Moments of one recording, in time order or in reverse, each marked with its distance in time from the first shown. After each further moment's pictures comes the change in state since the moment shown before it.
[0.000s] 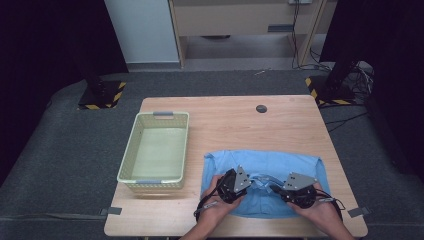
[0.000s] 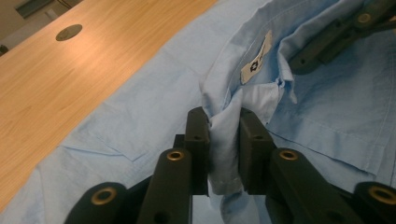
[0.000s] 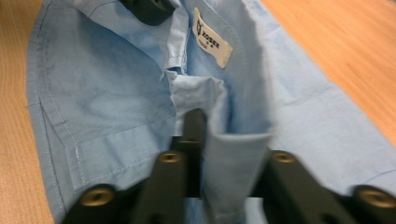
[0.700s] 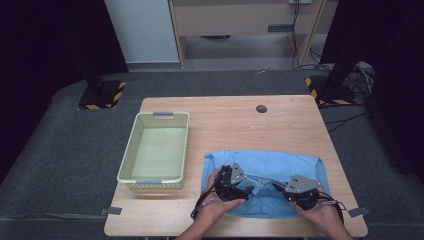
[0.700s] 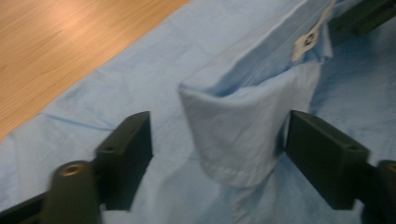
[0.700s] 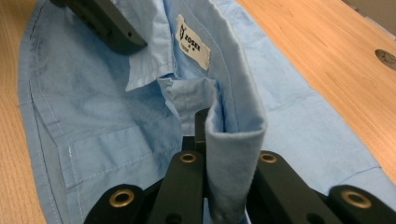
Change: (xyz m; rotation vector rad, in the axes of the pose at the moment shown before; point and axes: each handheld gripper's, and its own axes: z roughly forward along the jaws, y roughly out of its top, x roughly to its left) left arm 0.011 -0.010 0.012 0.042 -0.046 -0.124; right arm 0.003 -0.002 -0.006 -0.033 -0.049 -0.029
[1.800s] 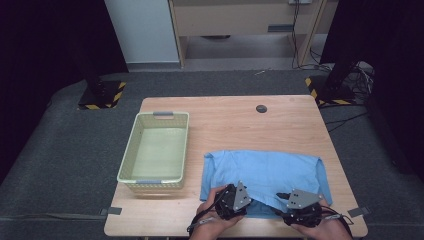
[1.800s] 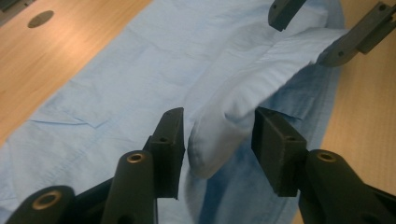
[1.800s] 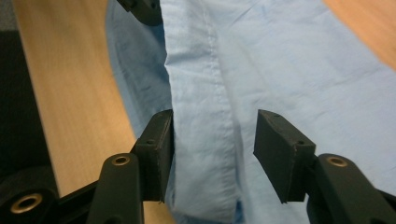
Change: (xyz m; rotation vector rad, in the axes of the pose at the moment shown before) left arm -0.048 -0.009 -0.032 0.027 0.014 0.176; right arm 0.033 -0.007 -0.019 0.066 0.119 0.022
